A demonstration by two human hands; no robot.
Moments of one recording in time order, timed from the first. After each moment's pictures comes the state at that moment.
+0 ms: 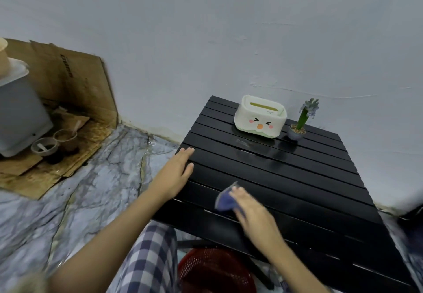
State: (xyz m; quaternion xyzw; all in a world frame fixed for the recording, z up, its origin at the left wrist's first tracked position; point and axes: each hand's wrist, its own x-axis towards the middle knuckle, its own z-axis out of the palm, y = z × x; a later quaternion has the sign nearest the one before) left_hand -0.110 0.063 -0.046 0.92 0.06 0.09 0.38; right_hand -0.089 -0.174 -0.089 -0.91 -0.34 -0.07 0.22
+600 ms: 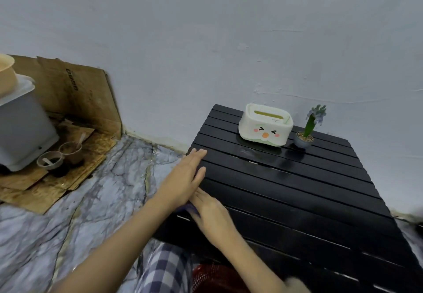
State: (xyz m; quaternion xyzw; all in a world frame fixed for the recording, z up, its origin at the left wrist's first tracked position) left_hand -0.095 0.059 -0.023 0.92 0.01 0.12 0.36; right_hand -0.087 -0.063 -0.080 -0.87 -0.43 -0.01 0.22
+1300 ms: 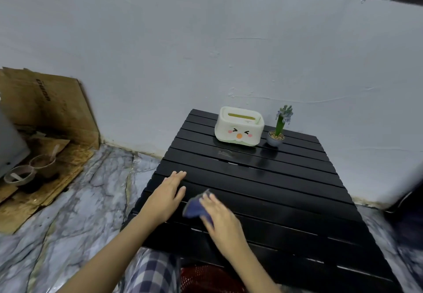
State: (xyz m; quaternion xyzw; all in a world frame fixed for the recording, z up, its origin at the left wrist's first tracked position) left_hand -0.098 0.037 -0.061 0.93 0.03 0.05 0.36; right_hand -0.091 -0.141 -0.091 -0.92 -0.30 -0.10 0.24
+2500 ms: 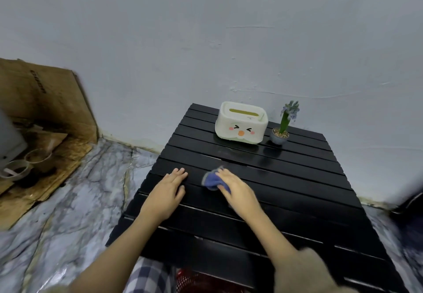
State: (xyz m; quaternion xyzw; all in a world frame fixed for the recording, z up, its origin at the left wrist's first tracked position) left_hand -0.067 0.038 -0.091 0.95 0.03 0.07 0.30; right_hand 0.010 -0.161 -0.082 -0.92 -0.30 0.00 0.25
